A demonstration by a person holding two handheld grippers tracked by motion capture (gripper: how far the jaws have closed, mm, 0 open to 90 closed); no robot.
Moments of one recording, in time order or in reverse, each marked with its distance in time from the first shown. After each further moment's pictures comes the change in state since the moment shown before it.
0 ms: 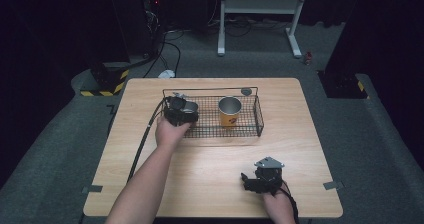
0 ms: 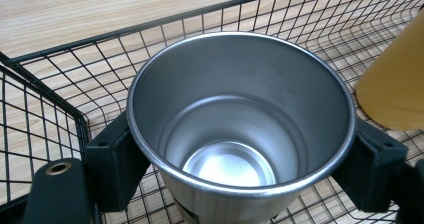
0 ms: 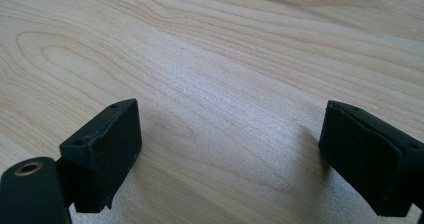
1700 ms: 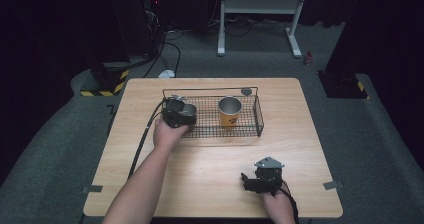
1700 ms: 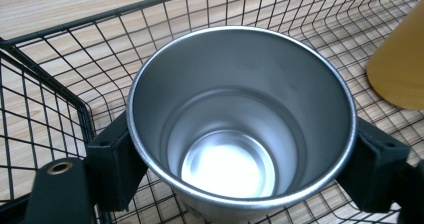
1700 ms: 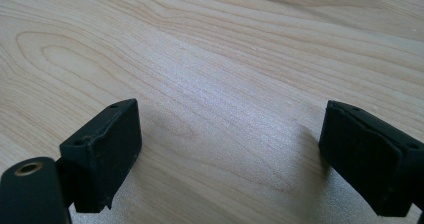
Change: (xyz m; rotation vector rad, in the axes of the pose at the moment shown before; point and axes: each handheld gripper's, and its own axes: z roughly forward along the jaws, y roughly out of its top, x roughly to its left) left arm 0.006 -0.009 0.002 0.020 -0.009 0.046; right arm 0.000 0.000 0.000 0.000 0.000 0.000
